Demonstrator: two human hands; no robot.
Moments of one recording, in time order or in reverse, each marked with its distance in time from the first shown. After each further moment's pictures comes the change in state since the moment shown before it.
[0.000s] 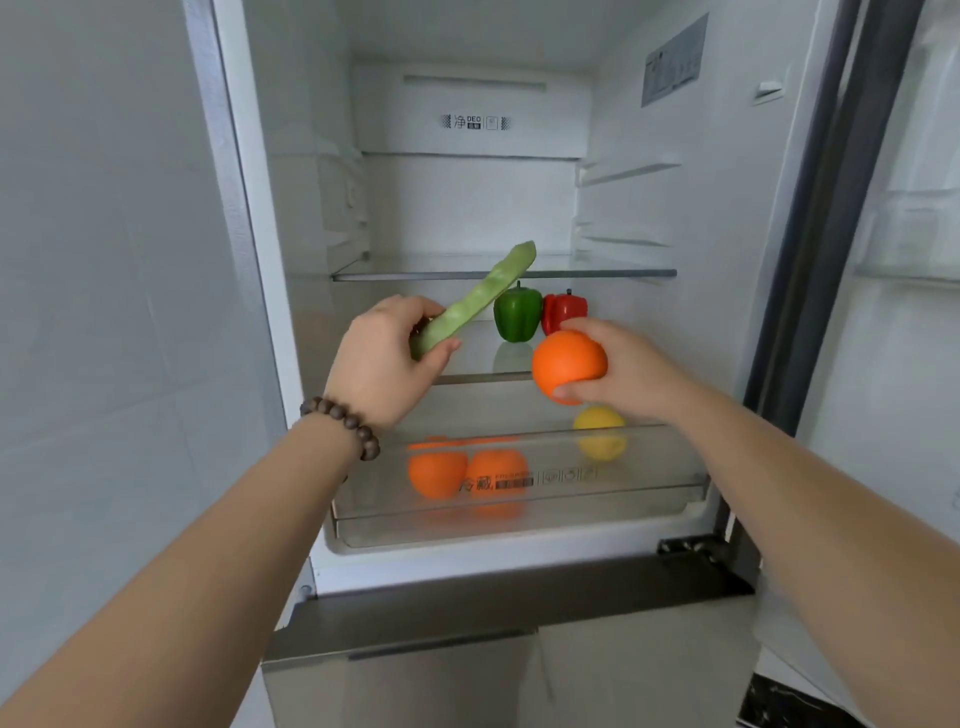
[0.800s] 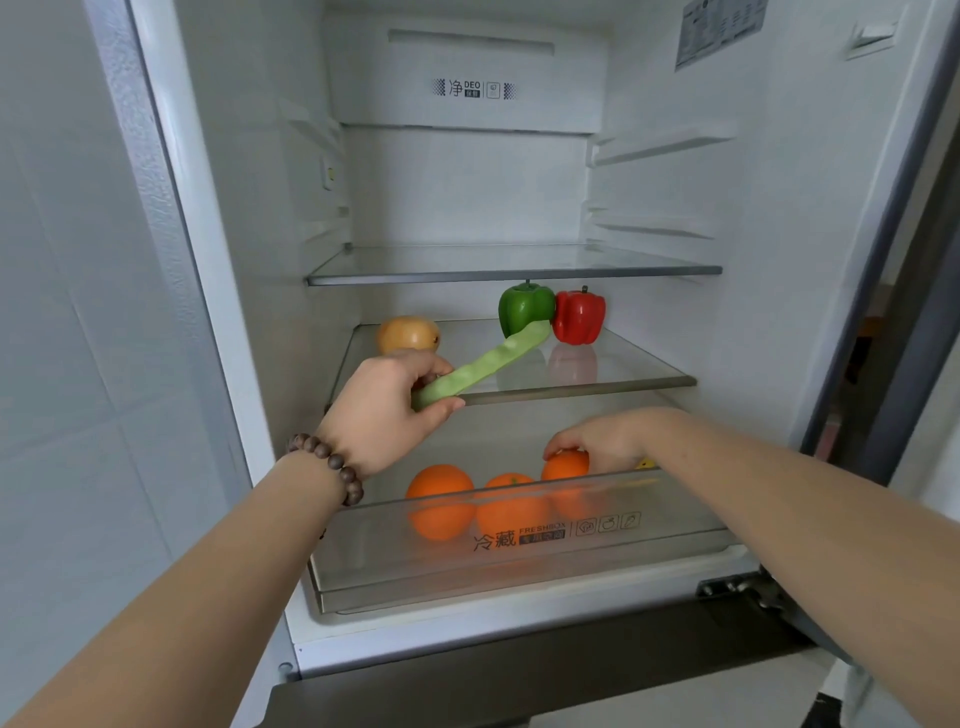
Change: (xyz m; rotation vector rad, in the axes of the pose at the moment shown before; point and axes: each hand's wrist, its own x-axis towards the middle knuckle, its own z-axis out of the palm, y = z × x) left_hand 0.010 -0.069 0.049 -0.106 -0.261 0.024; right_hand 0.061 0.039 0.077 -0.490 -0.942 0.108
